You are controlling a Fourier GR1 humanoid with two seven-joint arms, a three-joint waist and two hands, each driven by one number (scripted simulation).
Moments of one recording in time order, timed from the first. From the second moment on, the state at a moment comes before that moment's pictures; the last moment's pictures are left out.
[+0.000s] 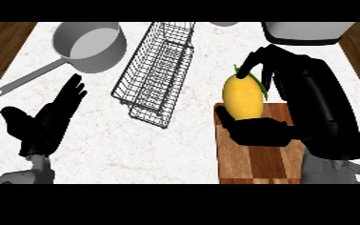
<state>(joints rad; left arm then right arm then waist) -0.05 0.23 0.06 -1.60 0.13 -0.06 0.23 -0.48 -0.15 0.22 -2.04 0.78 0.24 0.60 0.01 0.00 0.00</state>
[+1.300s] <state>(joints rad) -0.08 0.22 0.10 -1.57 0.11 -0.10 0.22 -1.00 0.00 0.43 -1.27 0.74 -0.12 0.80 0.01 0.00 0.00</state>
